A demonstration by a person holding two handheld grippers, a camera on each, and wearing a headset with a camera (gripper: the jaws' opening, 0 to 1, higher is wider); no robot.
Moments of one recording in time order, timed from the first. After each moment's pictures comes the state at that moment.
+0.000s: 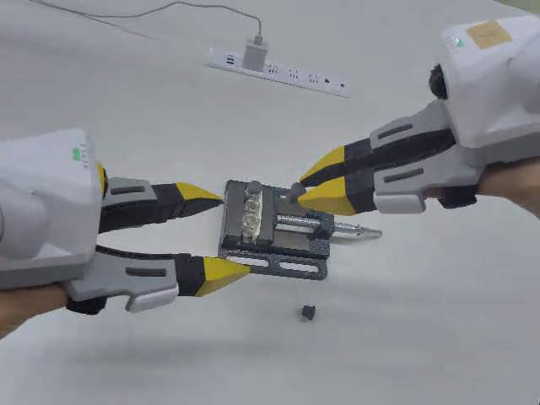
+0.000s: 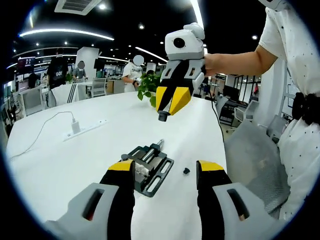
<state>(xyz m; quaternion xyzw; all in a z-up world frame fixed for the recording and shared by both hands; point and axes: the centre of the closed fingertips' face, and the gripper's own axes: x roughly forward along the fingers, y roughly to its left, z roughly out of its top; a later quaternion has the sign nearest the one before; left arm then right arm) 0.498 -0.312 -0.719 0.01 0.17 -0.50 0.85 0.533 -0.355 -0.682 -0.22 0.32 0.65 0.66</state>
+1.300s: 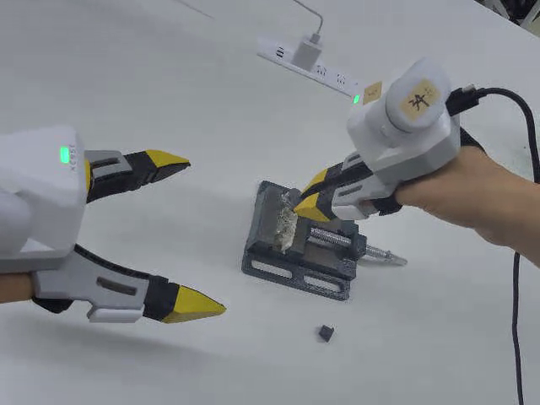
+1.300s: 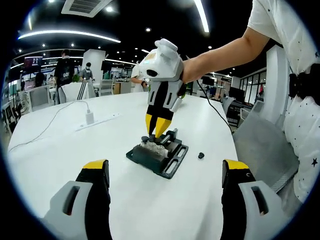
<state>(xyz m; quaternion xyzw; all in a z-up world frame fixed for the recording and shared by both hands) 0.507 -0.265 -0.753 0.01 0.16 -0.48 0.86 0.578 -0.339 -0.799 -0.34 0.44 0.57 0.60</state>
